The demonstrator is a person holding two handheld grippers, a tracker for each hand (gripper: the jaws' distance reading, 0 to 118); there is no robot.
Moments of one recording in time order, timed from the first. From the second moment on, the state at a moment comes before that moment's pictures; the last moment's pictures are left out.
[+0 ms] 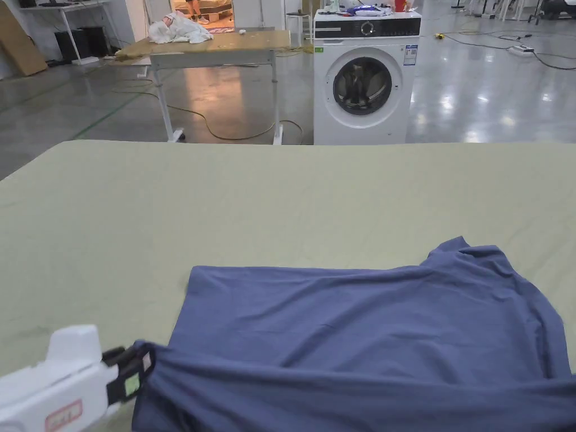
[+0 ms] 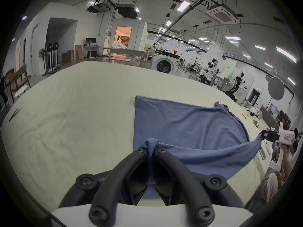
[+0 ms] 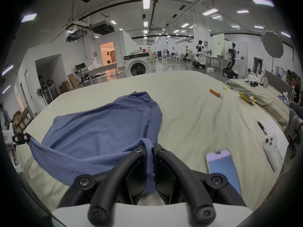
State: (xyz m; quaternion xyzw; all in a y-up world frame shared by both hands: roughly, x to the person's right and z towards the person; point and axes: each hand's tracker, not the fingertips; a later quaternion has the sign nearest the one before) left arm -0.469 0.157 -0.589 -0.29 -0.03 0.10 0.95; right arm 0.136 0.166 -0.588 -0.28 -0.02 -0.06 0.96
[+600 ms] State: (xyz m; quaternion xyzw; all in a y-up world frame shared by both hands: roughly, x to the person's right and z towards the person) left arm -0.463 0.170 -0.637 -0.28 -0.02 0.03 0.96; right arm 0.128 0.157 -0.649 -0.29 -0.02 -0.03 0.96
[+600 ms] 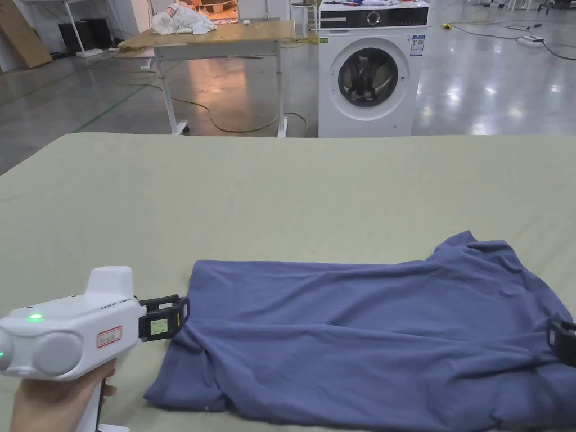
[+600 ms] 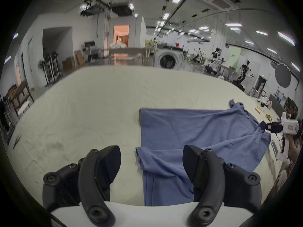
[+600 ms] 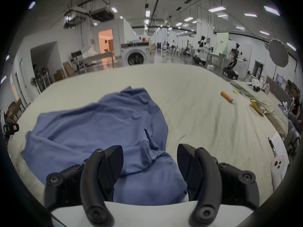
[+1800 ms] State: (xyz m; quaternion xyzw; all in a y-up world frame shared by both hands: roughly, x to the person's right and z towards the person) left arm -0.393 0.187 -0.435 -0.15 -0.06 0.04 0.99; right arm 0.050 0.184 -0.422 -0.16 0.12 -0.02 0.98
